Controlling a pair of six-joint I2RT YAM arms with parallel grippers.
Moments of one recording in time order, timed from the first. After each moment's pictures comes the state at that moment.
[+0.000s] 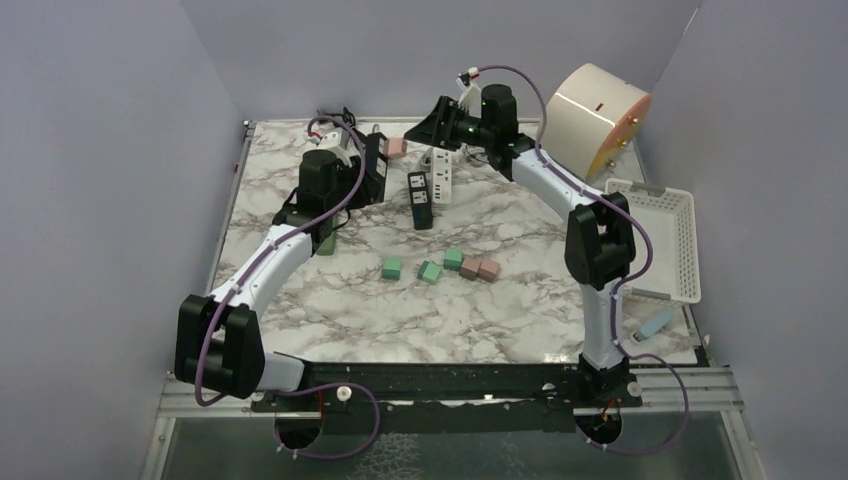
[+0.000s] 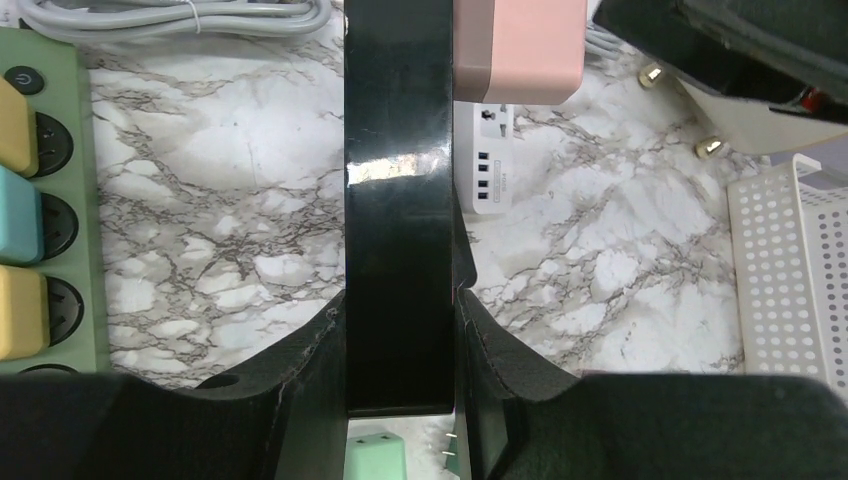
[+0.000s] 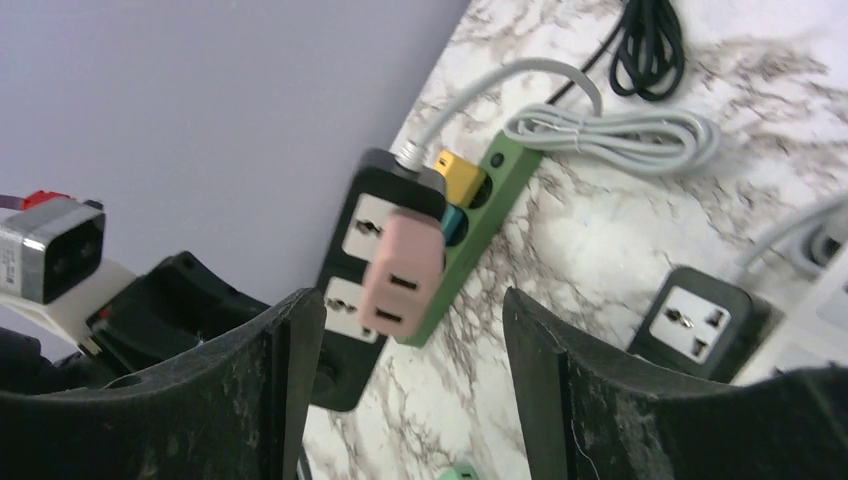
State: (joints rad) left arm -0.26 1.36 0.97 -0.03 0.15 -0.46; right arm 0.43 2.11 1.78 0.11 -0.63 0.69
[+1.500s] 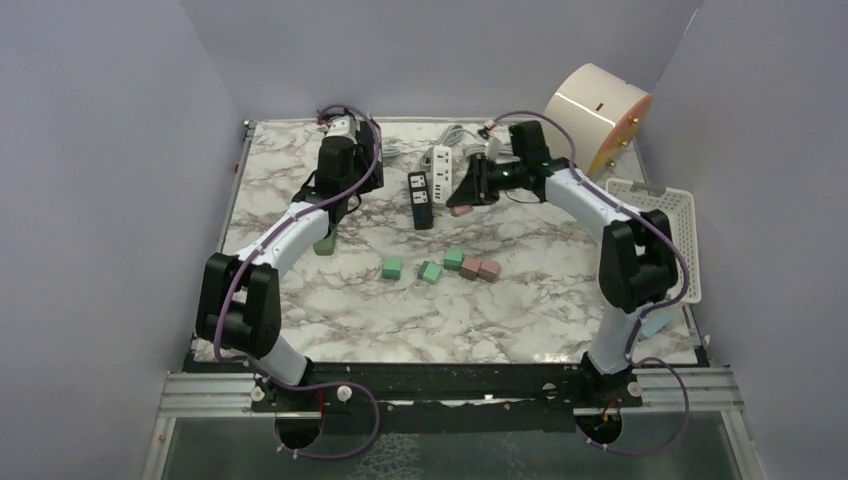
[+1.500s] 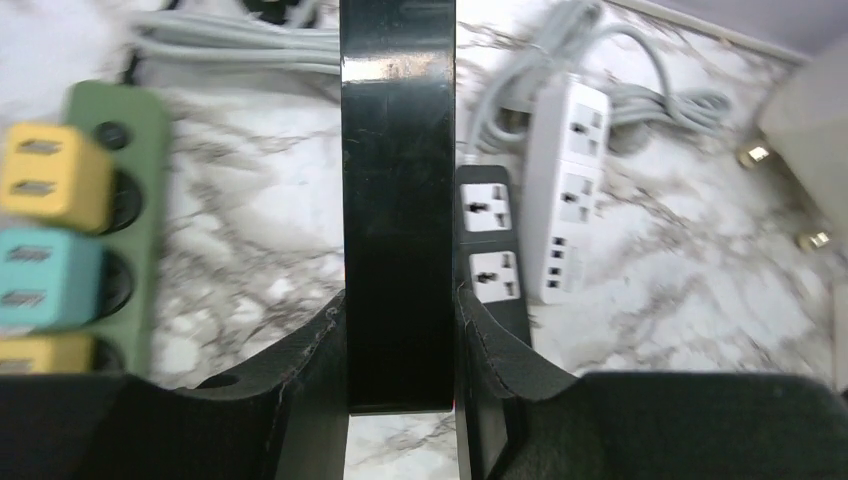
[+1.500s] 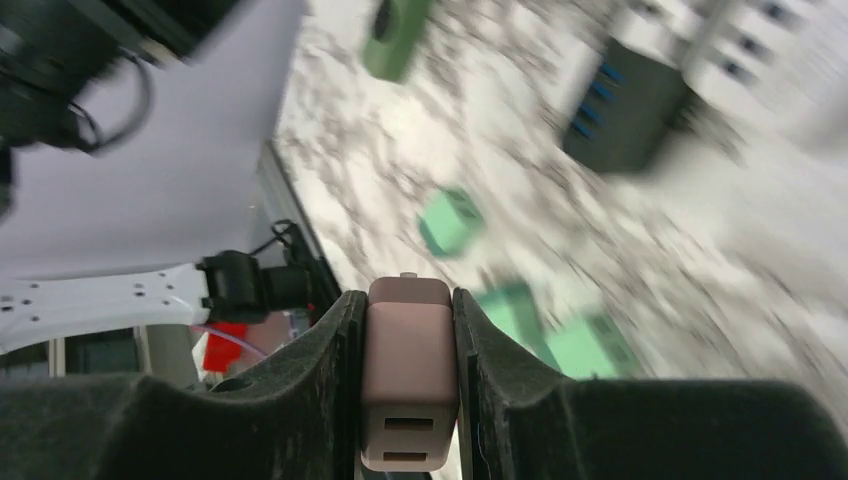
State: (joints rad) left arm -0.29 1.54 1.09 -0.01 -0.12 -0.49; right arm 0.41 1.93 1.56 -0.28 -0.88 0.47
